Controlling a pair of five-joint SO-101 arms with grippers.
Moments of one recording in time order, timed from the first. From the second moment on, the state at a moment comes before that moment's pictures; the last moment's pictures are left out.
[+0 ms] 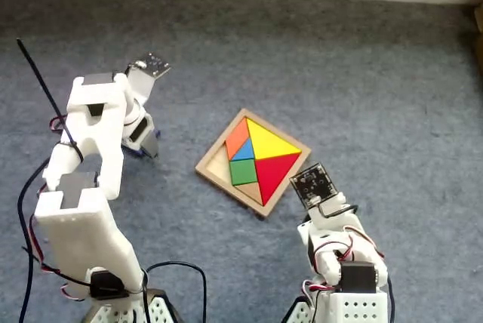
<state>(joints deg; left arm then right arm) -12.9 24.1 3.3 68.5 -31.3 -4.7 -103.8 96.1 66.9 32.8</state>
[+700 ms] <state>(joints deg) -12.8 35.2 -11.1 77.4 -31.4 -4.2 -103.8 96.1 66.9 32.8</state>
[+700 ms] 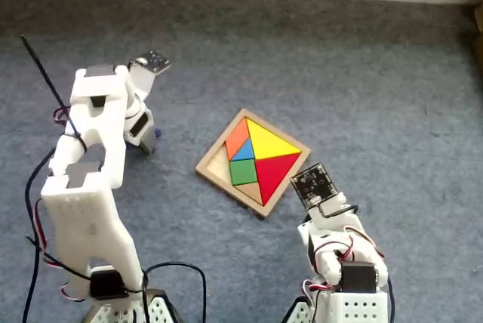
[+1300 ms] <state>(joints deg) -12.3 38.5 -22.4 91.9 -31.7 -4.3 -103.8 96.1 66.9 32.8</state>
